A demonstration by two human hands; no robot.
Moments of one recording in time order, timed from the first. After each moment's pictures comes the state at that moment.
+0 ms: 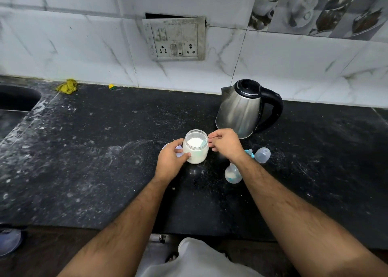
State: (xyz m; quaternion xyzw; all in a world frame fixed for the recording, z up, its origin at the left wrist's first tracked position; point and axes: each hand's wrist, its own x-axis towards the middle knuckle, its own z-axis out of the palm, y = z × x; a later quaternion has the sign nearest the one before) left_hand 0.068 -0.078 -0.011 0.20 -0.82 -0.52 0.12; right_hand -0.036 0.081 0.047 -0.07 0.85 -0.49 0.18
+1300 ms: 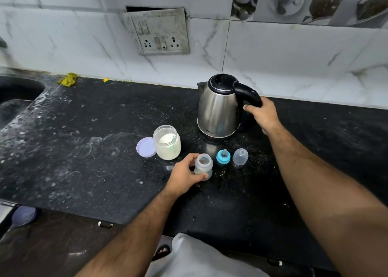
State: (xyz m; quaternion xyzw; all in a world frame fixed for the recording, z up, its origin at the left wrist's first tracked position) left_hand 0.042 0.066 -0.040 0.18 -0.80 -0.57 0.04; right_hand -0.208 0.229 0.052 -0.08 0.81 -0.57 0.07
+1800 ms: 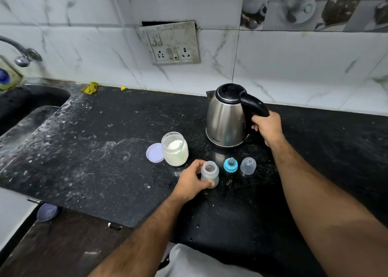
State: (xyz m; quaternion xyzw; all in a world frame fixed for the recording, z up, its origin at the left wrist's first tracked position) left_hand 0.039 0.073 -0.036 0.22 -0.79 -0.57 0.03; right_hand -0.204 0.220 0.042 -0.03 0.77 -0.63 0.10
